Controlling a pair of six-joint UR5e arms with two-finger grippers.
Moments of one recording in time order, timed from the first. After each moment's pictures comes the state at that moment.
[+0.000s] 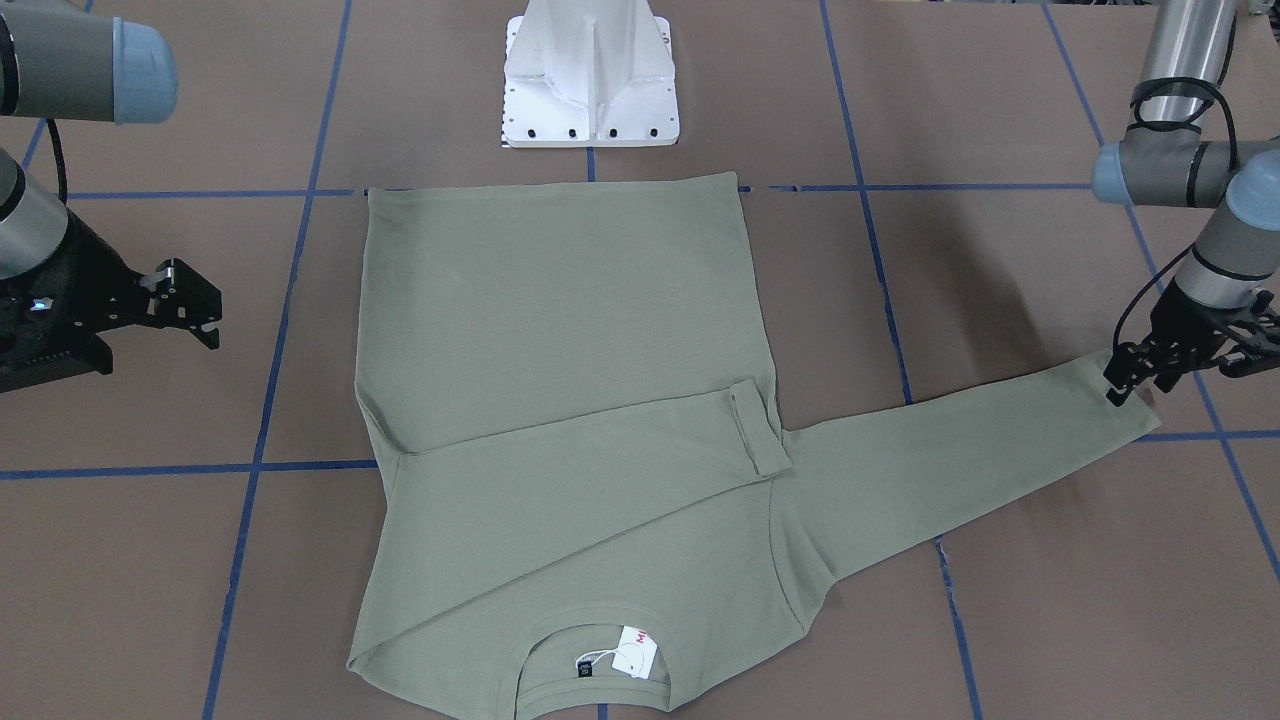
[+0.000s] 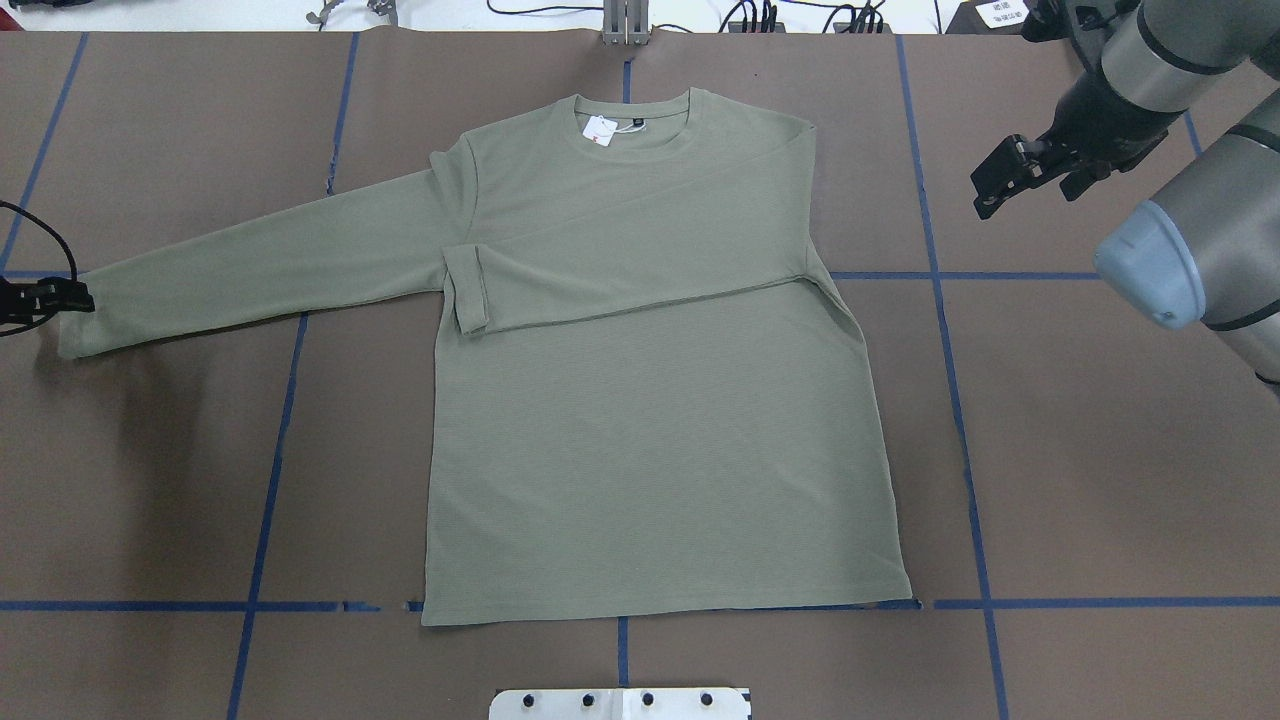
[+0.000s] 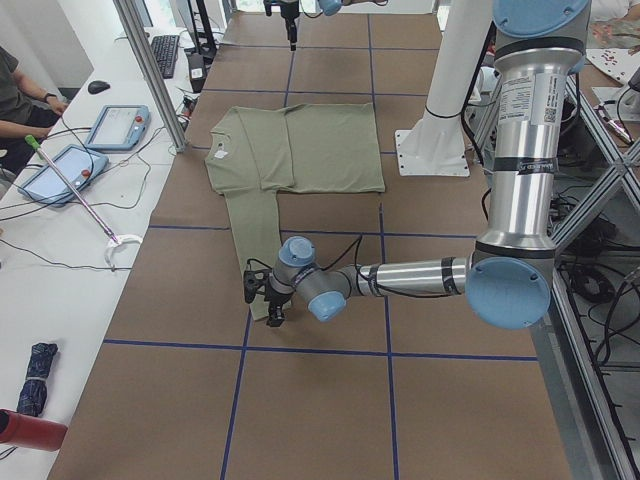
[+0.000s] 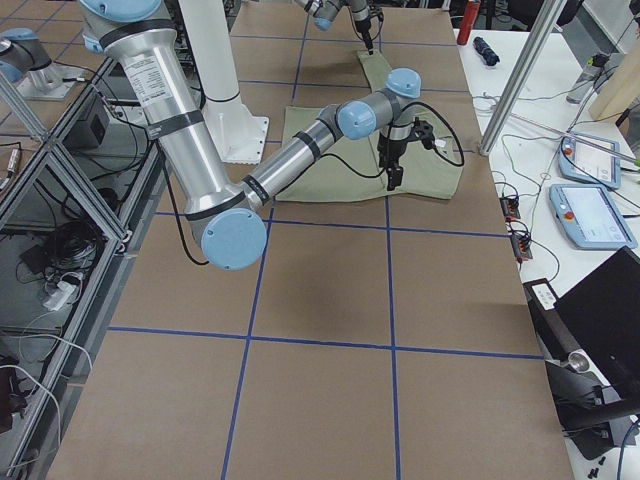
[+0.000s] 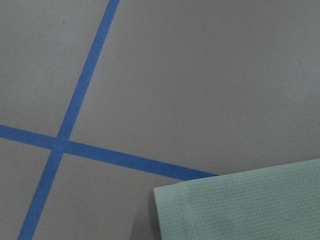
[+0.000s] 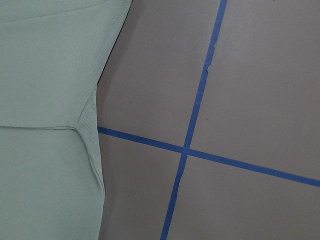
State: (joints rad) left arm -1.02 -1.59 -1.33 -2.51 -1.92 -1.05; right arm 1.07 -1.16 1.85 -1.78 2.23 0.45
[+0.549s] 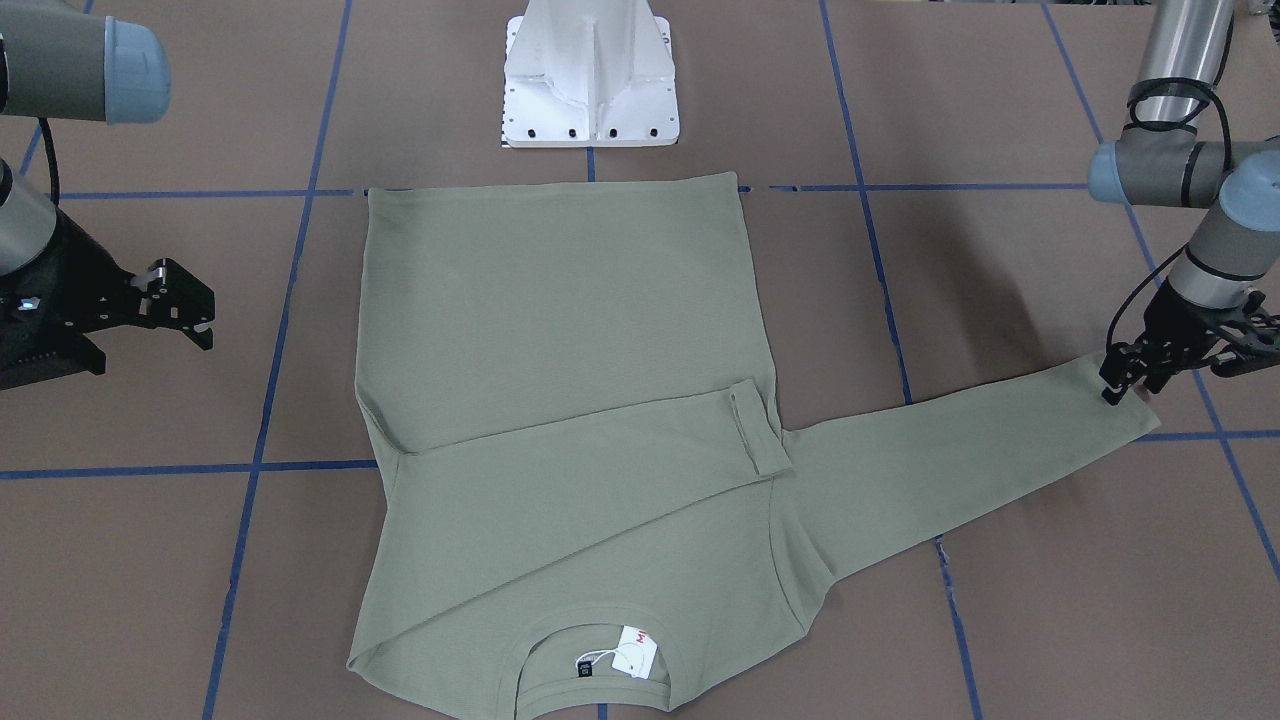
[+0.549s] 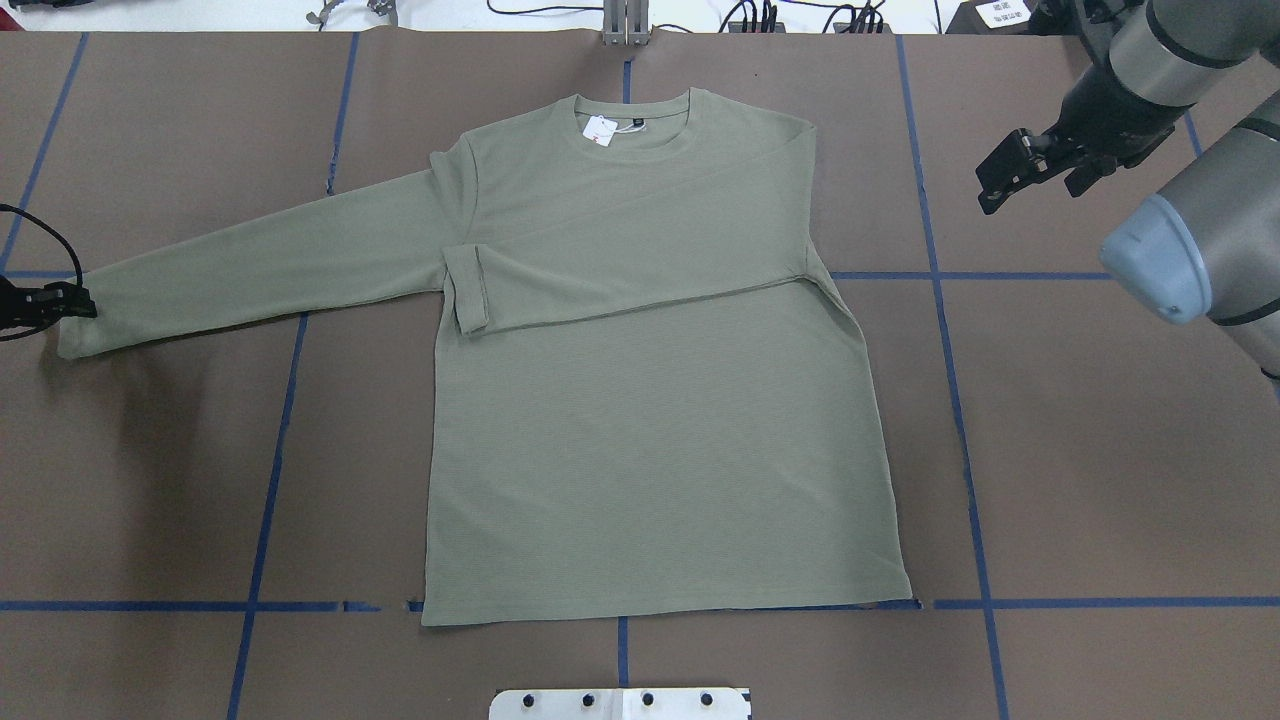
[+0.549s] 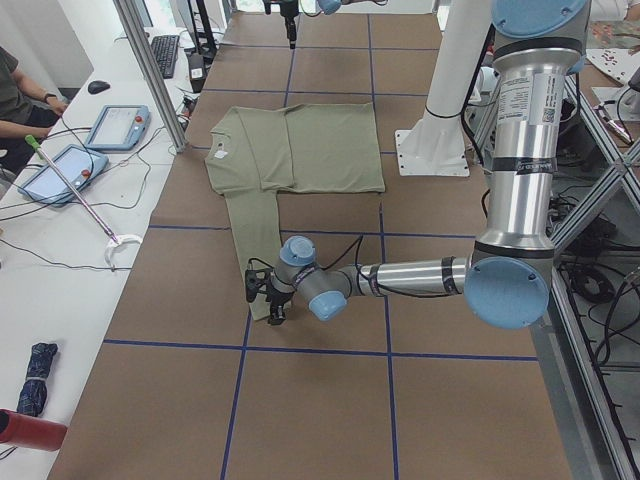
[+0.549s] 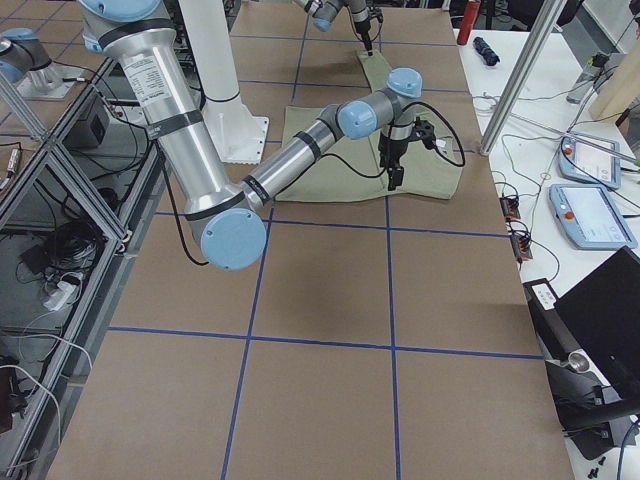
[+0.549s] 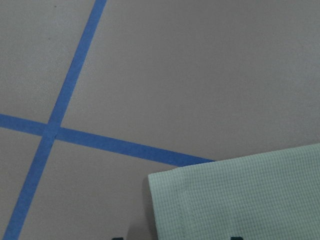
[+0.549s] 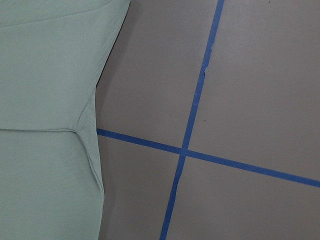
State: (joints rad) left arm -1.01 -1.59 -1.33 -2.52 -1.93 -1.06; right arm 1.08 -1.16 1.85 -1.78 2.23 0.45
